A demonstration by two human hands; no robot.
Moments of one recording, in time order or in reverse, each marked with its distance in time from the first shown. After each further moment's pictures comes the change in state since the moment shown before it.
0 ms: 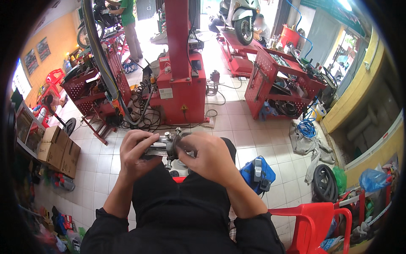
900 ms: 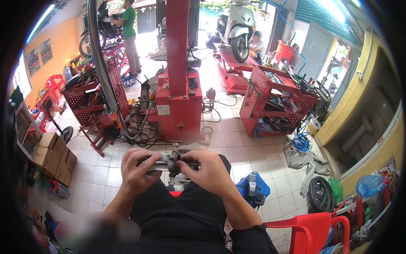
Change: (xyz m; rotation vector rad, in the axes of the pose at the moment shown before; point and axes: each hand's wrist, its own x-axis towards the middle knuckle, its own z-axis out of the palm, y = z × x) left_hand -0.006 0.007 -0.002 0.123 0.029 0.063; right_hand -0.002 -0.001 -0.006 0.197 -0.055 0.174
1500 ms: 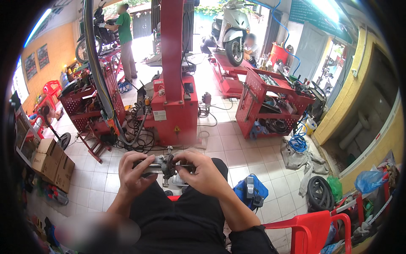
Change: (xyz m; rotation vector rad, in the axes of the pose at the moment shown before) left_hand -0.001 -0.004 0.002 -0.002 0.009 -0.022; right_hand 0.001 0.008 0.003 0.185 -0.027 -0.106
